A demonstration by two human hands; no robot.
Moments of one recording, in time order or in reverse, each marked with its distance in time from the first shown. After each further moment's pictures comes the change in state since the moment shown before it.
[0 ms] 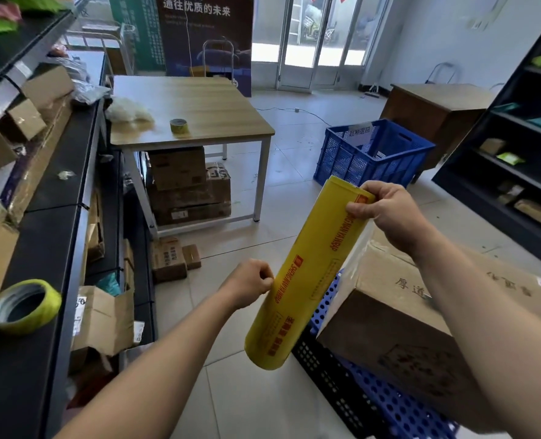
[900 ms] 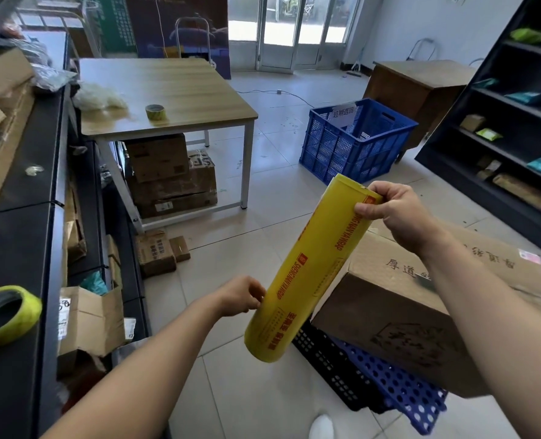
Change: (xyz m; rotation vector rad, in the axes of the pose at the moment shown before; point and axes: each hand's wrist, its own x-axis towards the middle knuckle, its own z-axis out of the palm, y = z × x) left_hand 0.008 -0.040 0.020 0.056 -0.377 -0.065; right_hand -0.012 0.029 -0.017 0.018 0.042 0.052
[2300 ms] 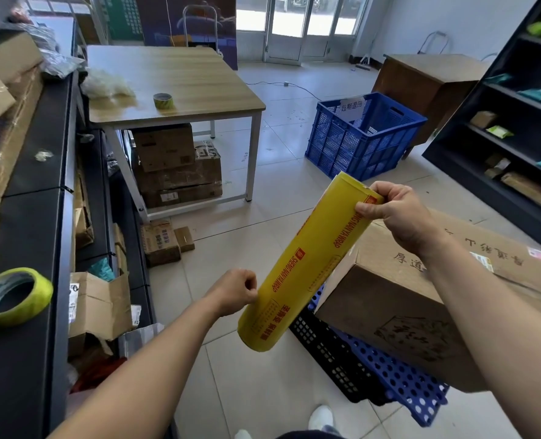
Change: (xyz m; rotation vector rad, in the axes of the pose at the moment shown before) left_hand -0.020 -0.017 0.008 0.016 0.256 0.004; right_hand -0.008 0.006 0.018 0.005 -0.016 0.016
